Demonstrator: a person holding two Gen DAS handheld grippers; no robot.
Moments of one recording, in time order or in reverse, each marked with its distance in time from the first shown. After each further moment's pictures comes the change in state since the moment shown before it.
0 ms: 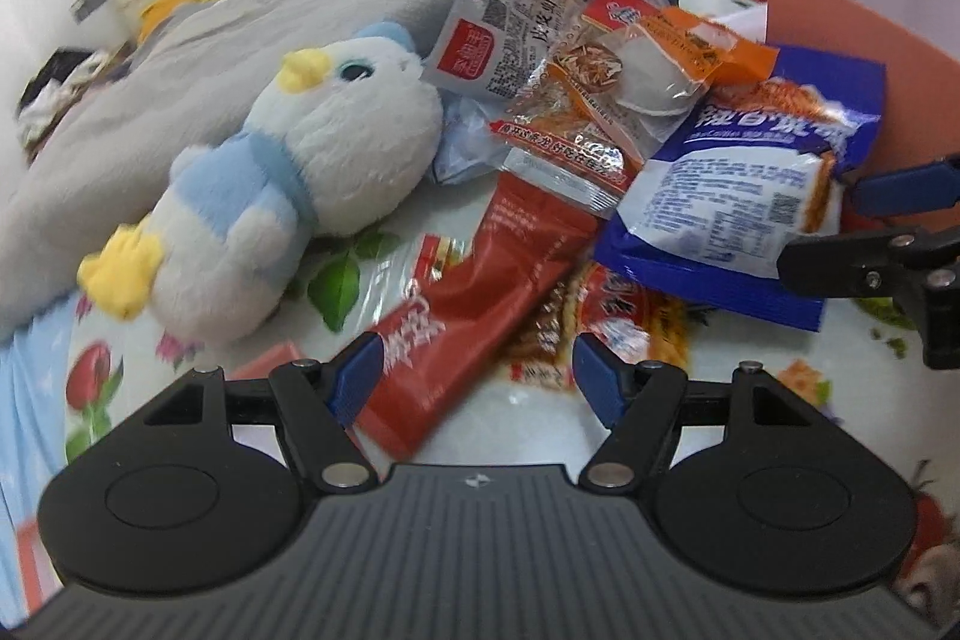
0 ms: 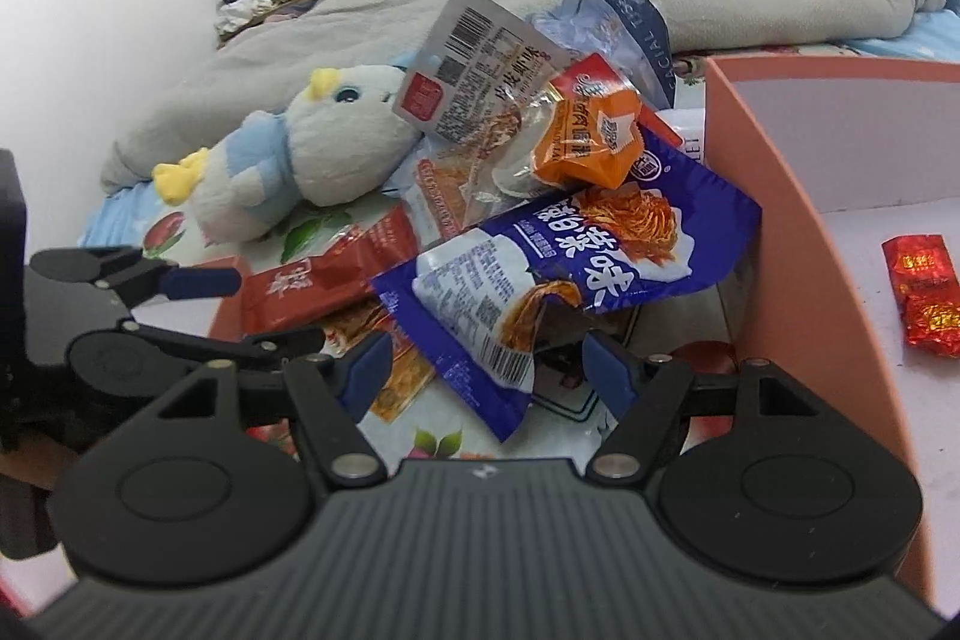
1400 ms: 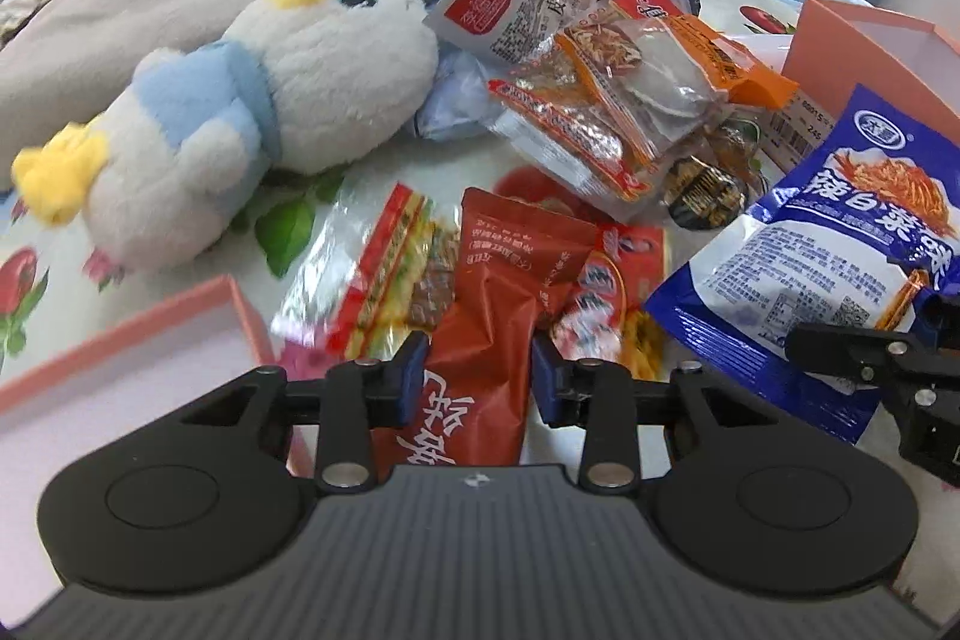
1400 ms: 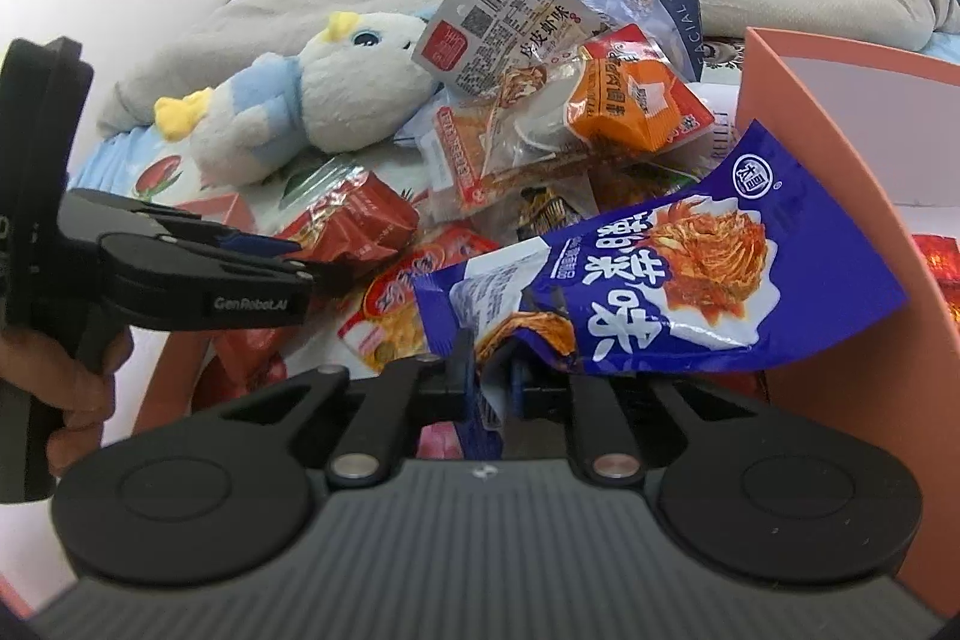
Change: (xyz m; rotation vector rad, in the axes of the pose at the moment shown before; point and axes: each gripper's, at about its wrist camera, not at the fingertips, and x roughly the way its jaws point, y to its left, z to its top) left arm 0.017 0.011 -0.013 -0.221 0.047 -0.110; right arm -0.002 0.013 -0.021 -0.104 0.042 -0.004
